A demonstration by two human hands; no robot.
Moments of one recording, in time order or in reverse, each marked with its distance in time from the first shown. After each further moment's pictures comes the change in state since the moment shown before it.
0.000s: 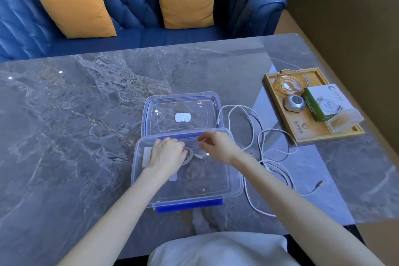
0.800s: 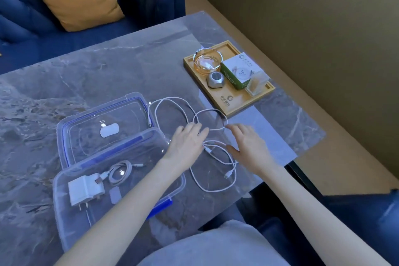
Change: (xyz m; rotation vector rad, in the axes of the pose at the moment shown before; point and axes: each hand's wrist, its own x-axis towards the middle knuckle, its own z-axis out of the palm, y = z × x) left_hand 0.042 0.165 -0.004 0.069 0.203 0.681; right_hand -0.138 0.130 -0.066 -0.424 0.467 0.250
